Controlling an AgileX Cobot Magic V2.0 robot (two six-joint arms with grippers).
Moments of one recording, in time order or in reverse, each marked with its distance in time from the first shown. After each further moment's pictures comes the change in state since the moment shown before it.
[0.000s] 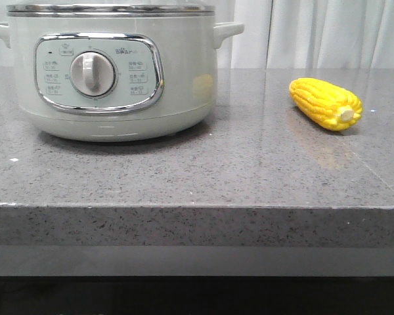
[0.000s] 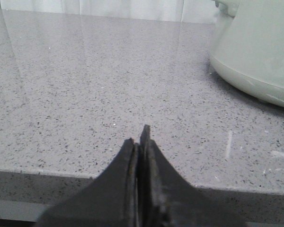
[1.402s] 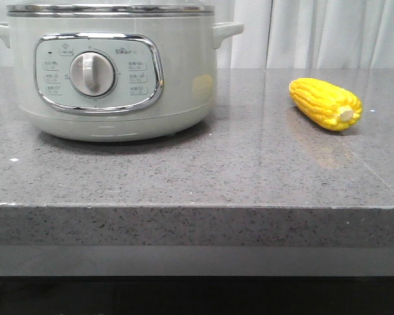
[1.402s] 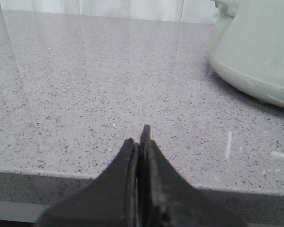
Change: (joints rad) left arm 0.000 0.000 0.000 0.000 -0.012 0.000; right arm 0.000 0.000 0.000 0.000 0.000 0.000
